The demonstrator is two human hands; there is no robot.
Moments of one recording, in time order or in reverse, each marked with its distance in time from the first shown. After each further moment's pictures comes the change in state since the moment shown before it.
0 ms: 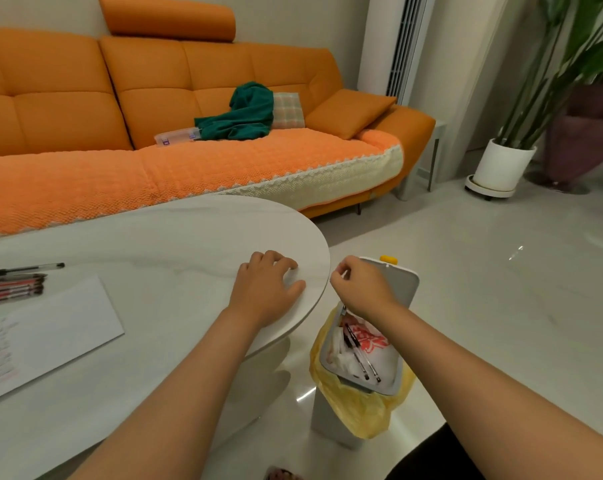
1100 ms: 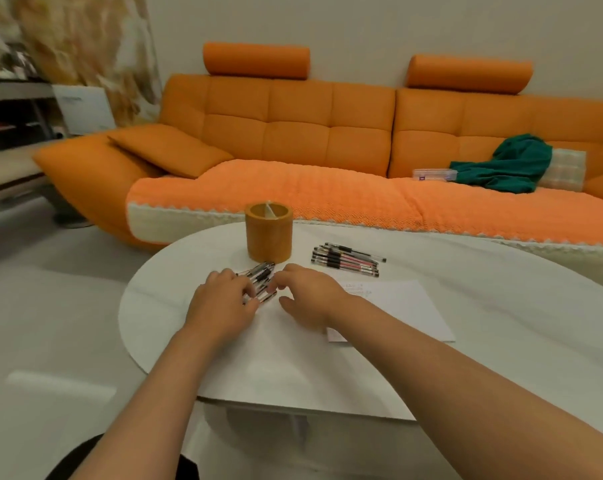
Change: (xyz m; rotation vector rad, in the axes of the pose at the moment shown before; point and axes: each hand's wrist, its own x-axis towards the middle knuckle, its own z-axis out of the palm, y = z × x) left_hand -0.332 -0.322 -0.227 0.208 0.268 -0.779; right_hand -0.162 -0.428 0.272 -0.244 -0.606 -1.116
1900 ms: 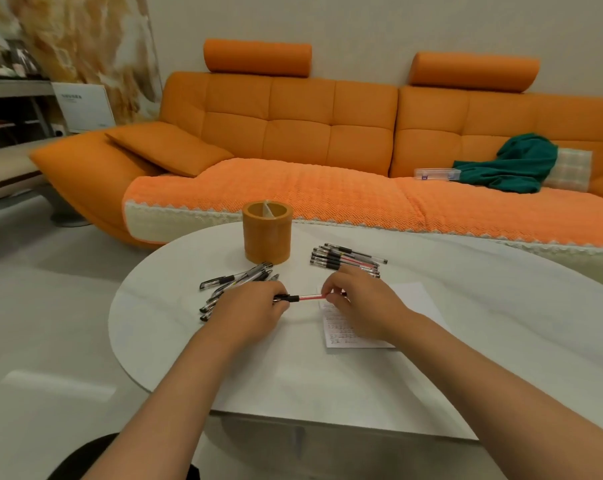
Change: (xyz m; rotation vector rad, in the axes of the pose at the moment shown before) left_hand 0.006 0.035 0.002 -0.016 -0.161 0.139; right_hand -0.045 0.064 -0.010 -0.025 0.174 0.081
